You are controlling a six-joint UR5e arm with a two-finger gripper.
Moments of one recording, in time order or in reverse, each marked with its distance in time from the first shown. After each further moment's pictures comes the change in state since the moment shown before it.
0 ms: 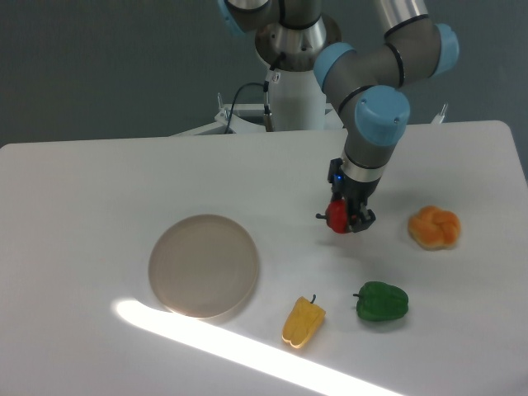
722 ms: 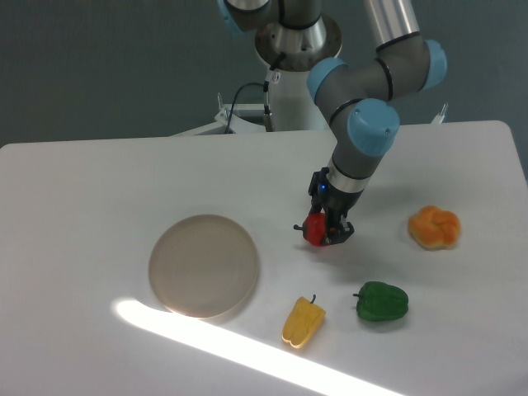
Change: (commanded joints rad) arm -0.012 -0.060 -0.002 0.063 -0.069 0.161
